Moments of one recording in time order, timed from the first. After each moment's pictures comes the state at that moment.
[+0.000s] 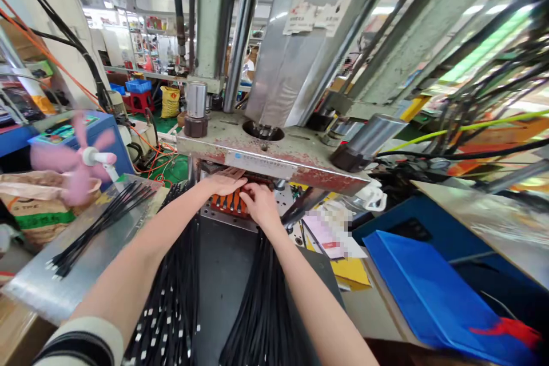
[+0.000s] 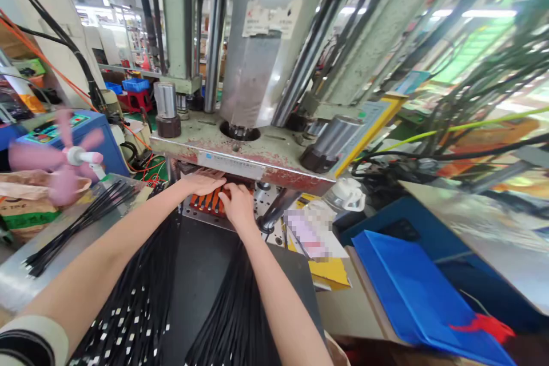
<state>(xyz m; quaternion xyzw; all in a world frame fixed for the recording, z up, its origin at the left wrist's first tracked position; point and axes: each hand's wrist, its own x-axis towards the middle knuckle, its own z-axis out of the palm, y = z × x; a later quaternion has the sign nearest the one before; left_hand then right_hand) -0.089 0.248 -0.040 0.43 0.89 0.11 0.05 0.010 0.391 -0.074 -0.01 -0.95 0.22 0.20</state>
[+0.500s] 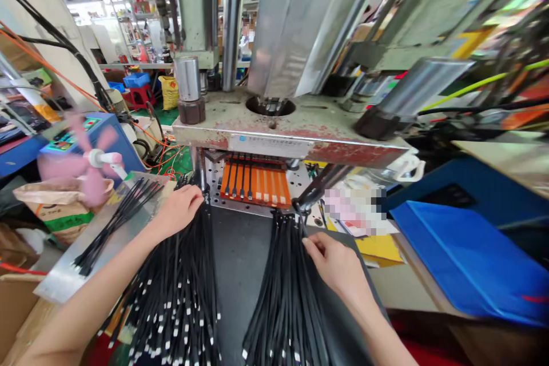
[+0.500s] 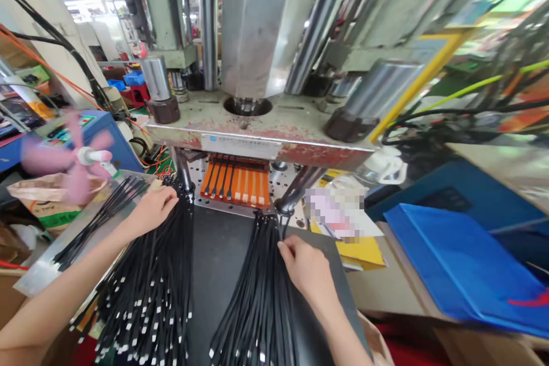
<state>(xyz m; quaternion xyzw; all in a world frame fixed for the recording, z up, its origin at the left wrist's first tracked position) 0.005 0.115 -0.062 0.27 0.95 0.14 -0.04 0.147 0.446 -0.131 -0.18 -0.97 0.18 0.02</state>
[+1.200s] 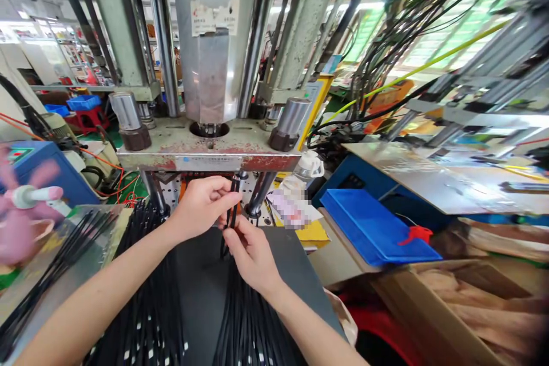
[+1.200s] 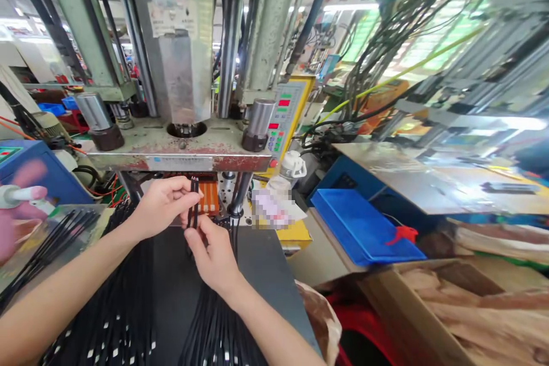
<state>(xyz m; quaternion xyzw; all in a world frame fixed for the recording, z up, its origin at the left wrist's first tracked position) 0.037 0.253 0.043 0.40 0.71 0.57 0.15 0.135 0.360 -0.037 0.07 -0.80 0.54 0.25</state>
